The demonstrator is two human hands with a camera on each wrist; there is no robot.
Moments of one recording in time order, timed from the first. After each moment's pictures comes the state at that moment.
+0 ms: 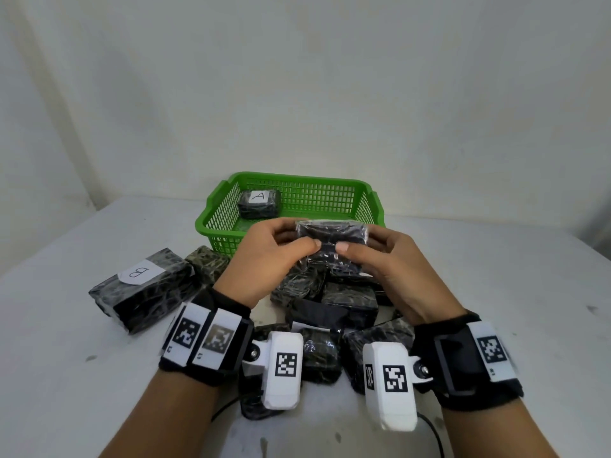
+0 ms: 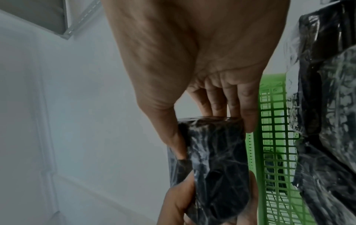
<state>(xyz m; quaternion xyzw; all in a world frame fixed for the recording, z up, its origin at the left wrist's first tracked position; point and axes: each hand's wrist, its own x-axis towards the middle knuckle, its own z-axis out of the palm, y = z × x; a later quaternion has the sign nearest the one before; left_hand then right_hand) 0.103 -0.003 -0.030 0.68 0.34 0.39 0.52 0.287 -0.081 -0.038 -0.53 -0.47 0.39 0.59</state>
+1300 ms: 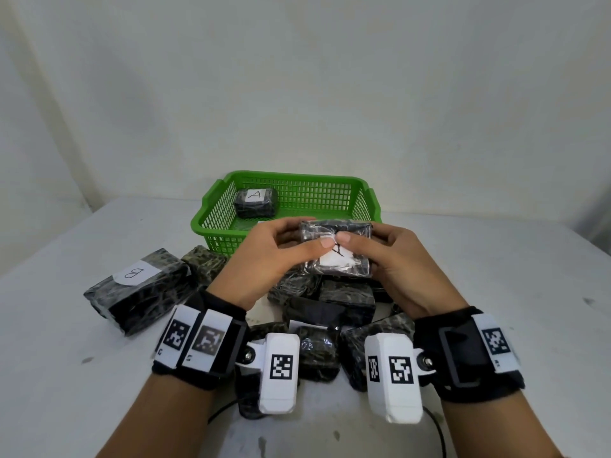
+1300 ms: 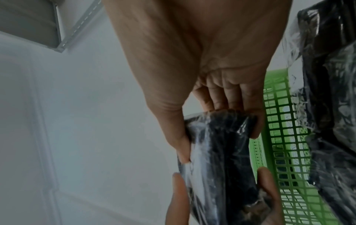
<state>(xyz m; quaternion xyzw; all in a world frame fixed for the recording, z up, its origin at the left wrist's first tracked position) 0.101 -0.009 -0.029 0.68 0.30 0.36 0.56 0.290 -0.085 -0.036 -0.49 -0.45 0.42 0.62</state>
